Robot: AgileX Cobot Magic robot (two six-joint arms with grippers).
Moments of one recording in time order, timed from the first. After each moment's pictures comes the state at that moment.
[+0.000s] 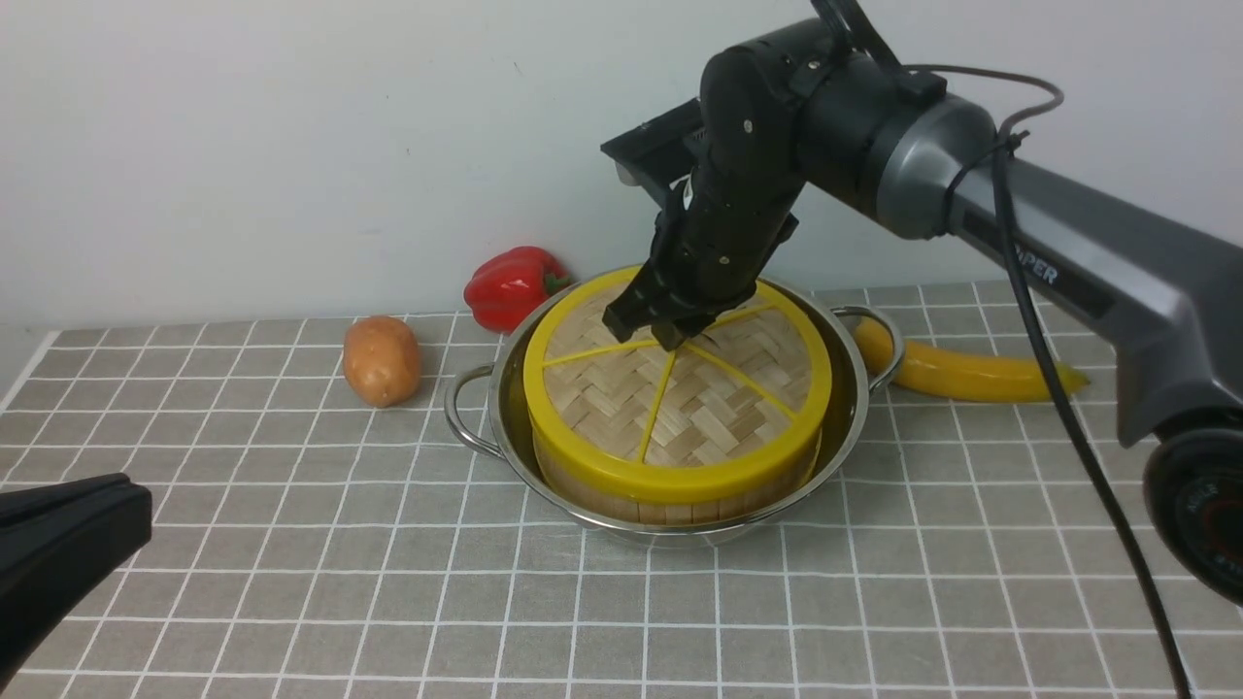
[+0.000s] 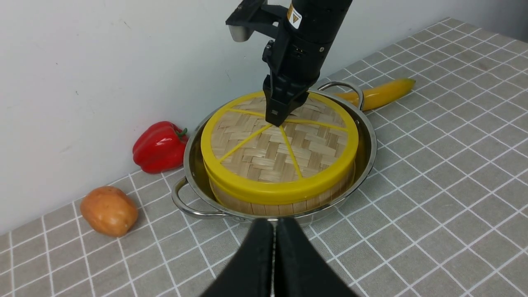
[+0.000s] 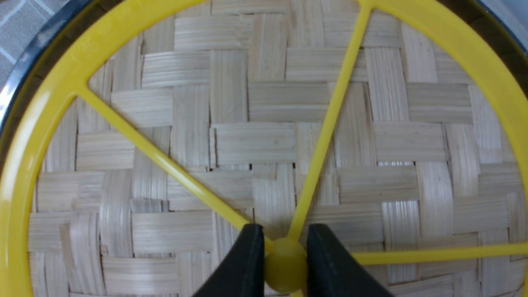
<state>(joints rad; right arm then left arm) 0.58 2.31 -2.23 0.03 1.24 0.00 -0.34 0.46 -0.76 -0.23 0.76 0.34</state>
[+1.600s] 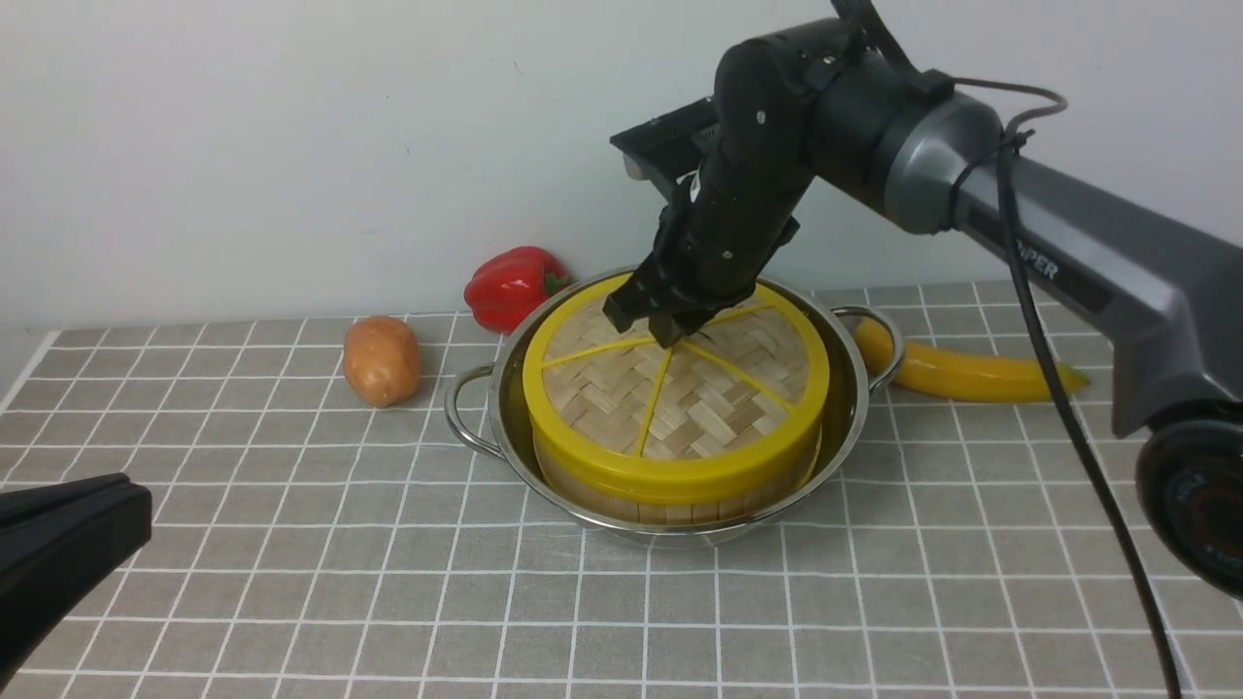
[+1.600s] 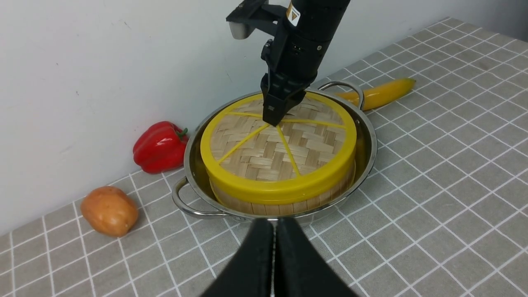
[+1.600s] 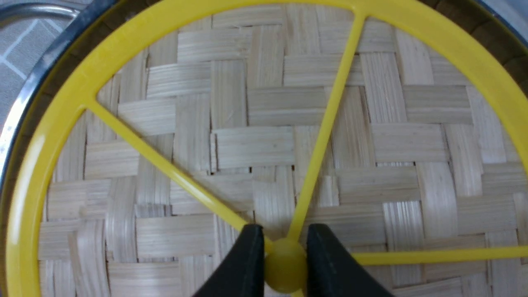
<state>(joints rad) 0.55 2.33 -2.26 0.10 1.23 -0.01 -0.34 0.46 -0.76 -0.23 0.76 0.34</state>
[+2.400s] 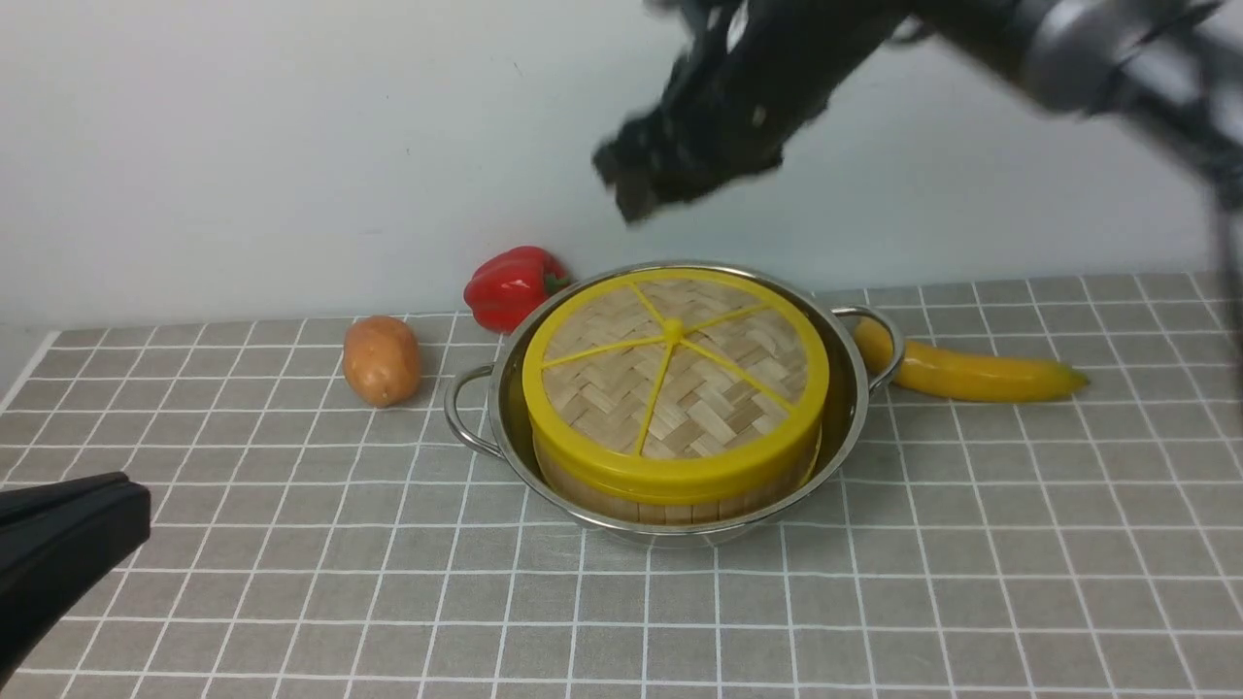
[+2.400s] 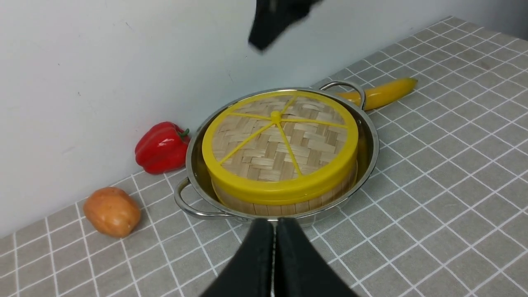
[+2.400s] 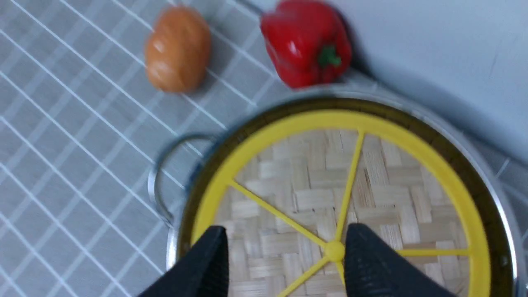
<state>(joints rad) 0.55 2.04 -2.26 0.21 1.23 0.04 -0.34 0.46 -0.76 -0.22 0.75 0.34</state>
